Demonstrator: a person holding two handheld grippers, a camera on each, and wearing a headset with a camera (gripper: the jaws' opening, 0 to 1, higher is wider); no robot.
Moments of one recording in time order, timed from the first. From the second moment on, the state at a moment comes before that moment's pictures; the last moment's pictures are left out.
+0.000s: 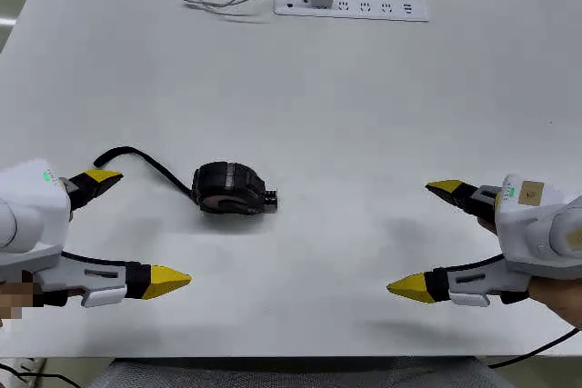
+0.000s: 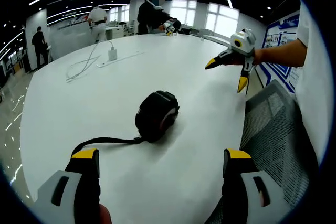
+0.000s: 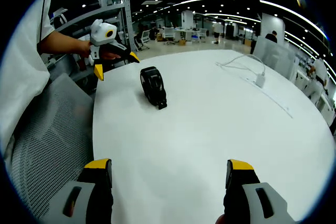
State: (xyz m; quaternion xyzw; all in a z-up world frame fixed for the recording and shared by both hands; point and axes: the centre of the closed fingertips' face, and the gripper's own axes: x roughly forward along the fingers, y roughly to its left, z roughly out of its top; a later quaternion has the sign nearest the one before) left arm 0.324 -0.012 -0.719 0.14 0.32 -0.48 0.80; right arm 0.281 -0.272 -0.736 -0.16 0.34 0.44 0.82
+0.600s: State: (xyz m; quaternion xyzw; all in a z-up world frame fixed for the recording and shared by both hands) left arm 0.332 -0.031 -0.727 0.16 0.33 -0.52 0.77; right arm 0.301 -0.255 -0.733 -0.15 0.33 0.46 0.81
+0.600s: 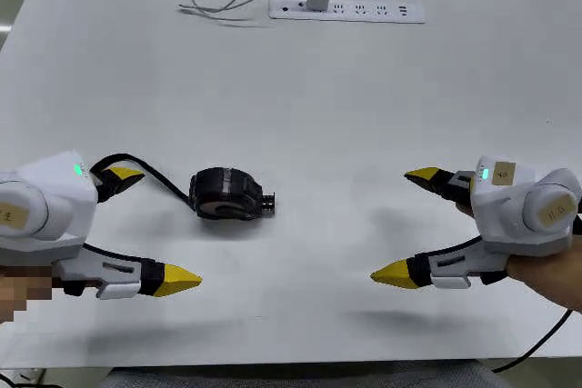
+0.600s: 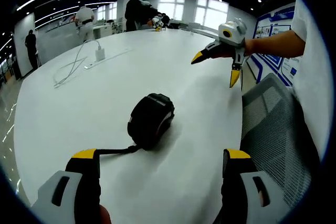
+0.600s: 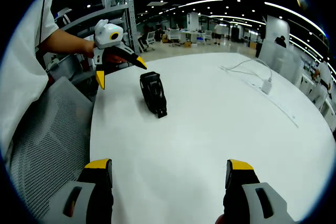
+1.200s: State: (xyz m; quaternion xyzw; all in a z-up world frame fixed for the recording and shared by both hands) left arm 0.343 -0.037 -0.740 0.22 0.33 -0.54 0.74; right arm 0.316 -0.231 -0.743 -0.17 0.33 0.50 0.79
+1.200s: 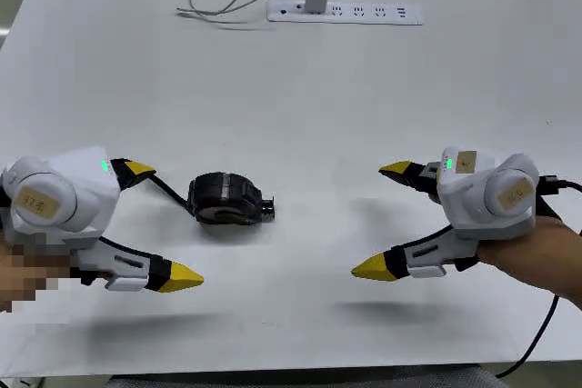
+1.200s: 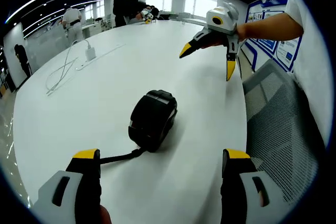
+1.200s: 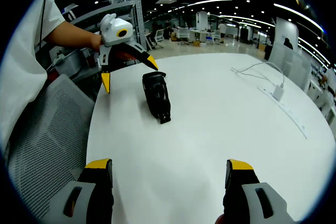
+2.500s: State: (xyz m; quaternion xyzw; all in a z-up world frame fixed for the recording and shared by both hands) left arm 0.375 -0.063 -0.772 0.29 0.36 -0.57 0.67; right arm 0.345 -0.217 -0.758 -0.22 0.33 0.53 0.75
